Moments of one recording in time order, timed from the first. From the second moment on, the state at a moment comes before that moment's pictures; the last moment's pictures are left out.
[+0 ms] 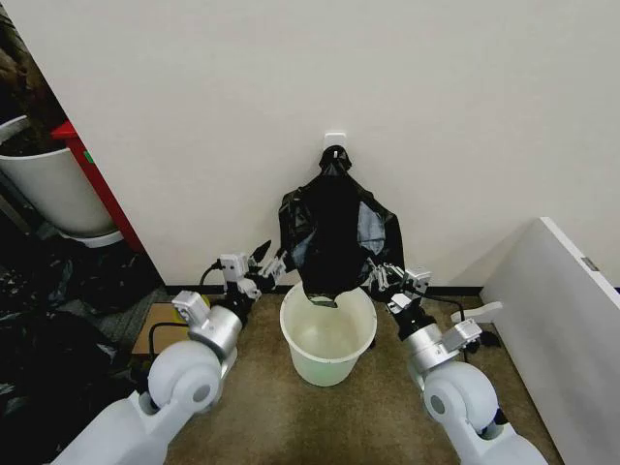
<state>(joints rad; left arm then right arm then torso) 1.13 -0.91 -0.10 -2.15 -0.83 0.03 -0.23 -1.31 1.24 0.31 2.09 0.54 0.04 -0.09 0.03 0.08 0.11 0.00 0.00</state>
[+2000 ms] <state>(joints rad) 0.93 -0.90 -0.03 -2.01 -0.64 0.13 -0.28 -1.31 1.24 0.33 2.15 0.55 0.04 -0.08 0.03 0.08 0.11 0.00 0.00</state>
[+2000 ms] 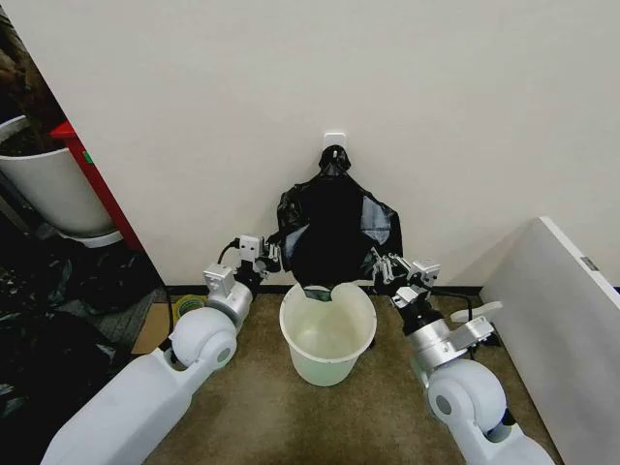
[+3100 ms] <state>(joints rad) 0.60 -0.75 0.37 -2.04 -0.29 0.36 -0.19 -1.32 1.28 0.34 2.15 0.52 0.05 -0.09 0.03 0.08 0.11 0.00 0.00</state>
